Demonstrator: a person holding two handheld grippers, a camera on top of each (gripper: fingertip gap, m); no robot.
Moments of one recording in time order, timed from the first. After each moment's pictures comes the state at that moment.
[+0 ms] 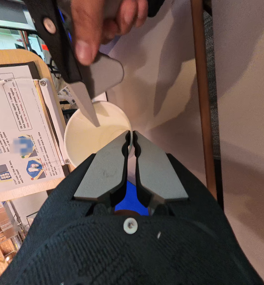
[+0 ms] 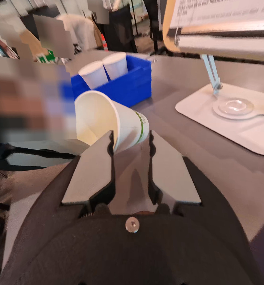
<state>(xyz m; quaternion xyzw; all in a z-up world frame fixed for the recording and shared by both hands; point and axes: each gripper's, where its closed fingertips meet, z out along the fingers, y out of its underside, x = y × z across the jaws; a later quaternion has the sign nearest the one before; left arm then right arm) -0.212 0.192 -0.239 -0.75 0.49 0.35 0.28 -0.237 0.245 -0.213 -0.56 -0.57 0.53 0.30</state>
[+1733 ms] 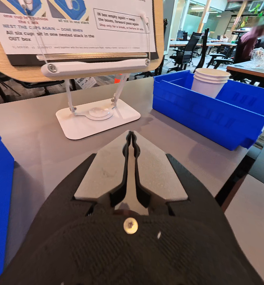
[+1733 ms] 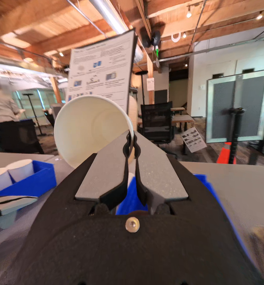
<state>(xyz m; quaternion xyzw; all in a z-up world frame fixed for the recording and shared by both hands) -0.279 0.234 -0.215 -0.76 -0.07 0.02 0.64 -0.071 0.428 -0.034 -0.54 -0.29 0.44 0.66</state>
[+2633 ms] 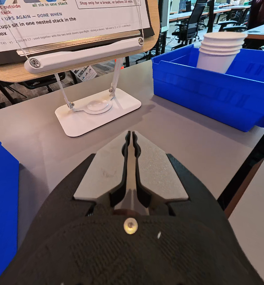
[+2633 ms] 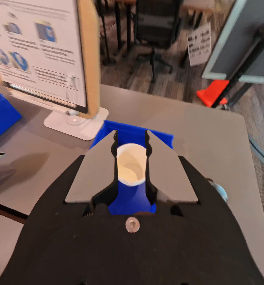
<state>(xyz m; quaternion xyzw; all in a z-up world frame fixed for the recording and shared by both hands) -0.273 0.240 -0.233 -0.79 -0.03 0.06 0.61 -0.089 0.516 -0.063 -0.73 -0.45 0.27 0.45</state>
